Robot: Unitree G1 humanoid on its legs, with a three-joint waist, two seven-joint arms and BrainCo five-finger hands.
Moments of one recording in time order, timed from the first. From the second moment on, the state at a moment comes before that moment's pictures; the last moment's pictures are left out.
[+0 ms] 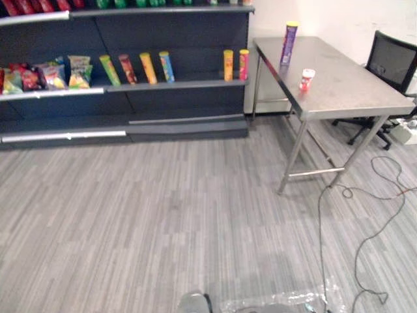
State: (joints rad) left arm 0.24 0.03 0.21 1.10 -0.72 -0.21 0.14; right arm 0.19 -0.07 -0.12 1.11 0.40 -0.26 -0.10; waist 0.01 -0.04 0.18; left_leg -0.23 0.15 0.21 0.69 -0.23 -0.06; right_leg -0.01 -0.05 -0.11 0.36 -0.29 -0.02
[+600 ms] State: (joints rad) left arm 0.21 0.10 0.12 1.15 -0.65 -0.18 0.11; right arm 0.19 -0.04 -0.19 1.15 0.31 -0.32 -0.08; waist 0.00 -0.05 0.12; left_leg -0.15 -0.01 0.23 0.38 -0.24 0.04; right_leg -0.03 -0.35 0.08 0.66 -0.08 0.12
